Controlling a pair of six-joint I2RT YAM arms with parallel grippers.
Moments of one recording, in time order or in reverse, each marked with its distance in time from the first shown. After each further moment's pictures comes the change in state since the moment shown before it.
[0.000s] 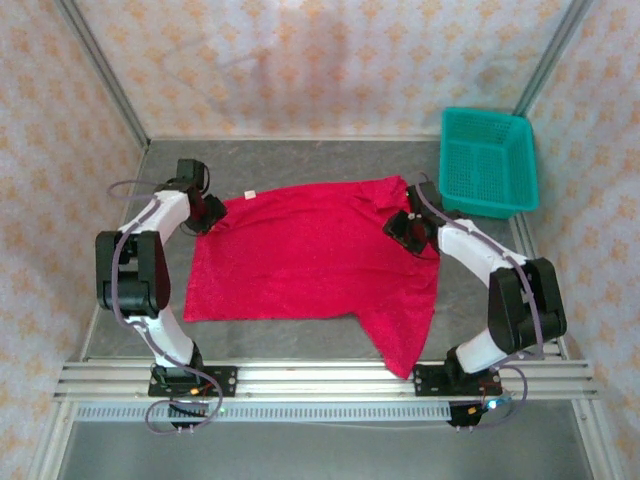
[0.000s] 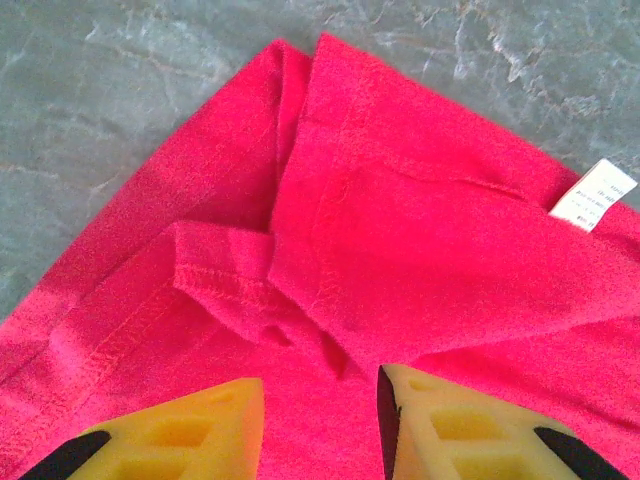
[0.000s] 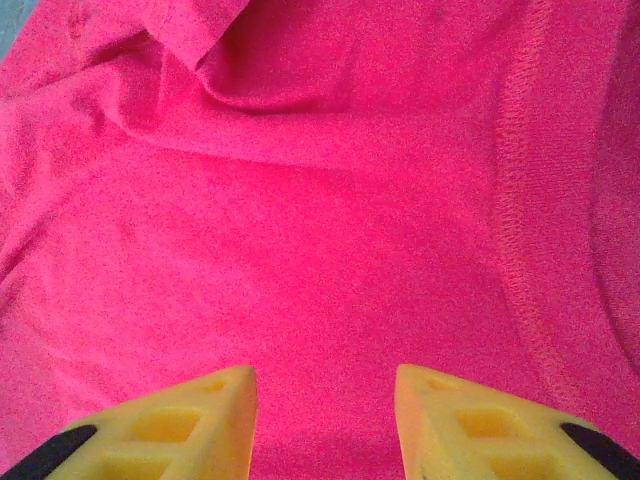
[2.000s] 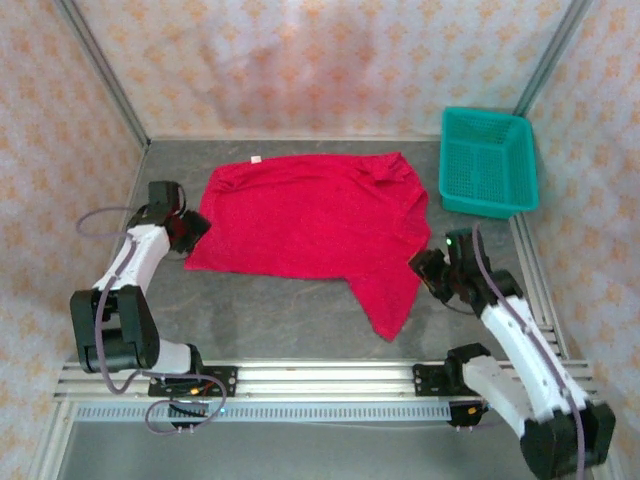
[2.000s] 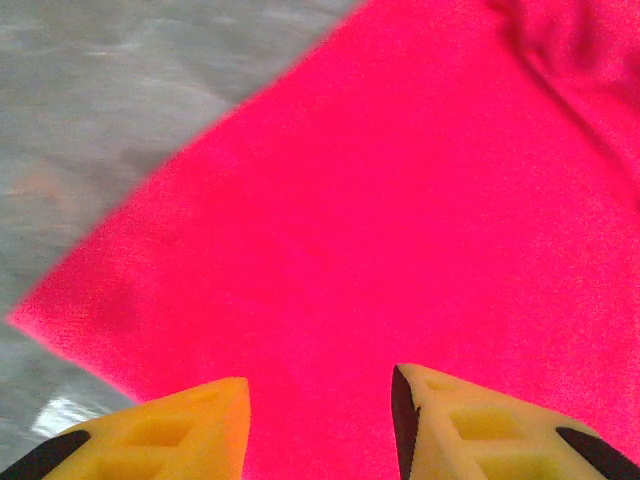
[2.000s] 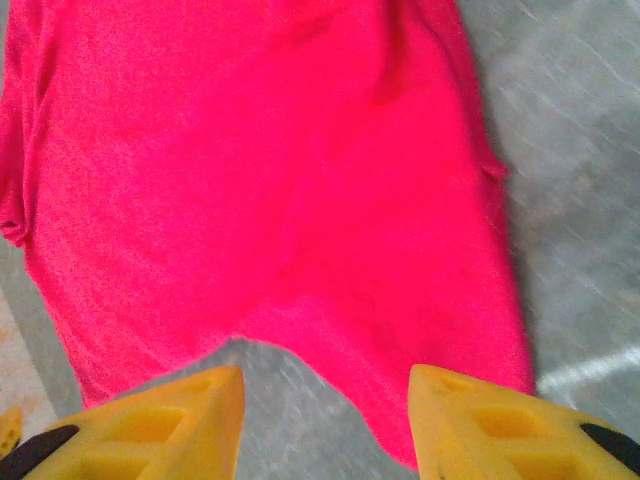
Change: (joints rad) left arm 0.062 -0.344 -0.249 0.029 0.052 -0.023; right arm -0.053 -0.642 -0.273 -0.277 -0.057 0.180
